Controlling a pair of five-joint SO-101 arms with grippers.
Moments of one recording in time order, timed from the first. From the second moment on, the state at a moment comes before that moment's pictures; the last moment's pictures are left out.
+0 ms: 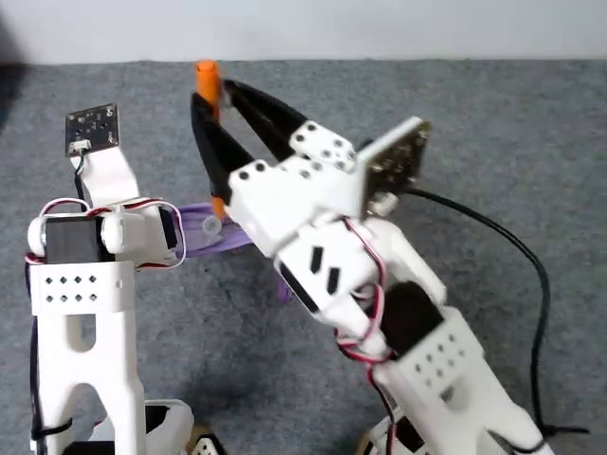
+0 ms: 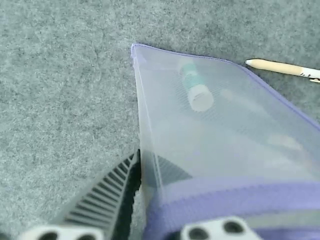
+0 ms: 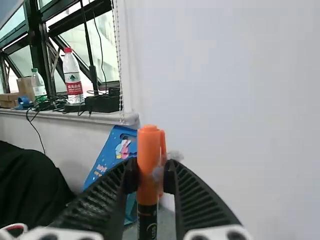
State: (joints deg) left arm -5.9 -28.6 15.3 93.8 17.1; right arm -42.4 -39.8 20.7 15.0 -8.1
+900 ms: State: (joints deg) left arm -5.7 -28.1 8.7 96.5 17.1; right arm -44.7 -36.0 37.4 0.9 3.6
